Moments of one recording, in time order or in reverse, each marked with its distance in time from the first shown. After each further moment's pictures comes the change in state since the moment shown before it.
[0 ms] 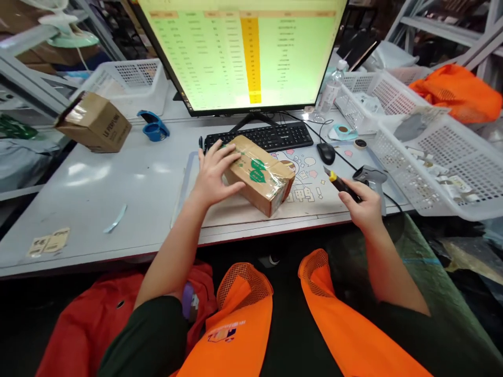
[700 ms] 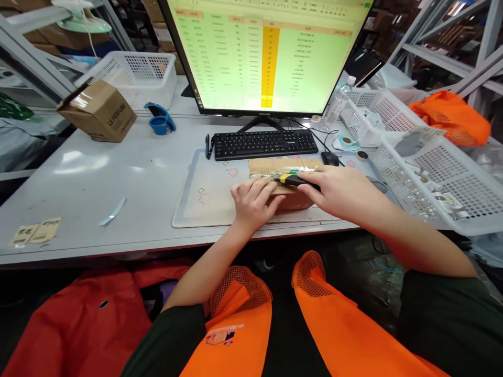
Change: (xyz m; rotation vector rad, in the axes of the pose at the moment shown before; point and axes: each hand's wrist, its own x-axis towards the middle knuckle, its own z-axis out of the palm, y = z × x) left_hand -0.046 0.056 0.093 0.367 0.428 0.075; right_hand 0.094 -0.158 0.010 -0.577 -0.545 -0.447
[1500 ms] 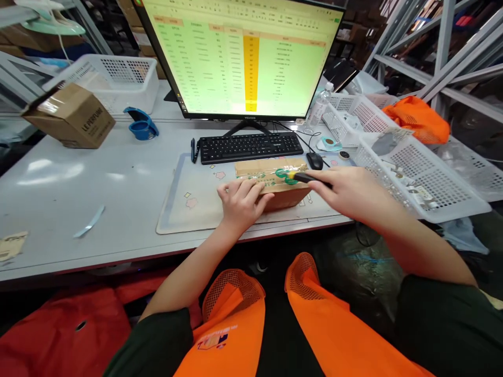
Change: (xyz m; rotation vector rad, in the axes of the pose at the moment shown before) left_hand 0.016 0.012 -0.012 0.151 -0.089 0.073; right_hand -0.036 0.024 -0.029 0.041 -0.095 0.224
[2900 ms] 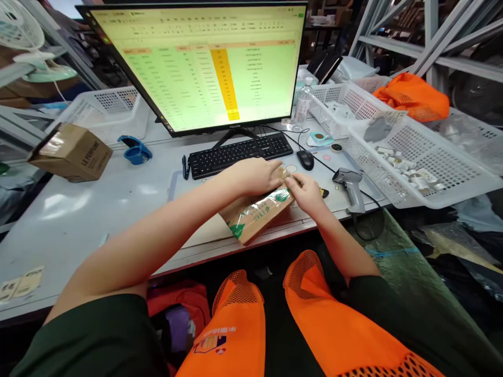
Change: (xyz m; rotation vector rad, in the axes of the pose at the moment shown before) left_hand 0.156 0.027 0.025 -0.086 -1.034 0.219; right_hand 0.026 0.010 0.136 0.977 0.333 0.277
